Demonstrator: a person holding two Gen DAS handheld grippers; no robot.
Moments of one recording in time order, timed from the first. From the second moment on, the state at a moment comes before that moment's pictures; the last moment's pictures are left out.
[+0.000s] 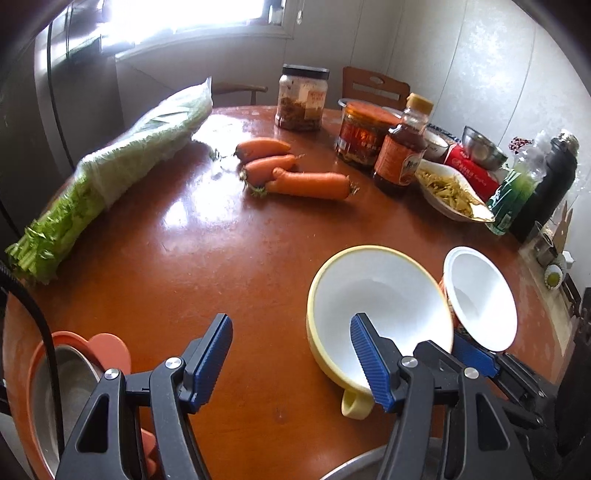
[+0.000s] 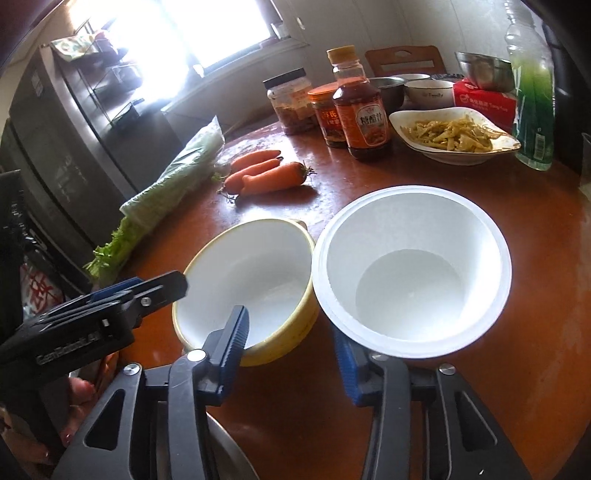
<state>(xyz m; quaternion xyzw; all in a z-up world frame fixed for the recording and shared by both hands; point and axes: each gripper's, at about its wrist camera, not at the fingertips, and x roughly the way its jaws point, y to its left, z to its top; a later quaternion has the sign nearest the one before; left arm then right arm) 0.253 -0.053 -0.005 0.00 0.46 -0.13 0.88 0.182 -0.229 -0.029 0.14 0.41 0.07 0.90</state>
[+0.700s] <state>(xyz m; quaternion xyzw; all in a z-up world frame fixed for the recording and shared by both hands) 0.237 -0.054 0.003 -0.01 0.44 -0.18 0.88 0.170 -0.203 -0.004 0.09 0.38 0.09 0.92</state>
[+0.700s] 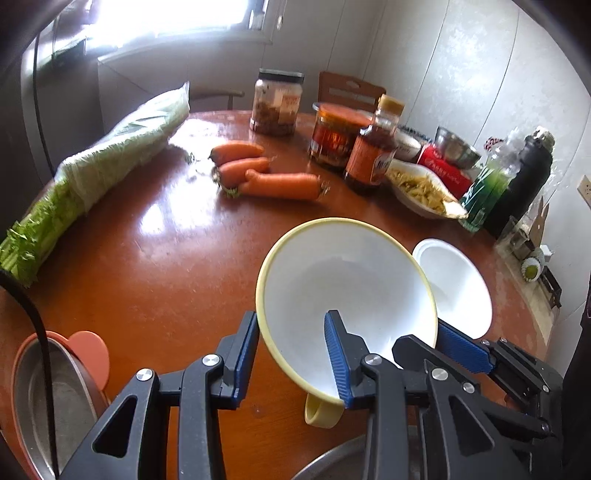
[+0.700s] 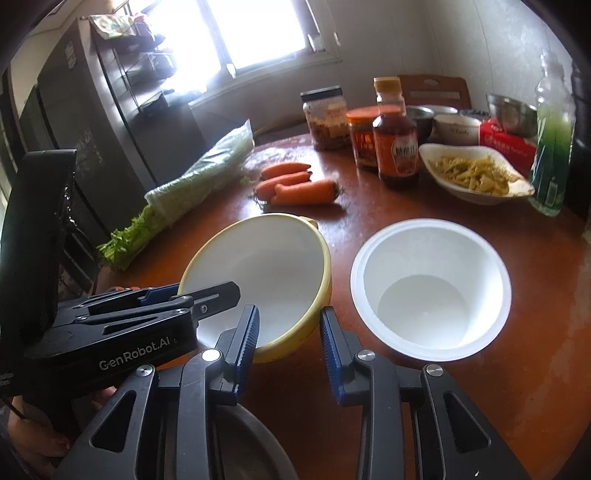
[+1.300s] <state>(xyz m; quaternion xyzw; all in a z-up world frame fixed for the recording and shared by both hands) 0.175 -0.041 0.033 0.01 0.39 -0.16 0.91 0.116 -0.186 0.022 0.07 0.34 0.11 0.93</state>
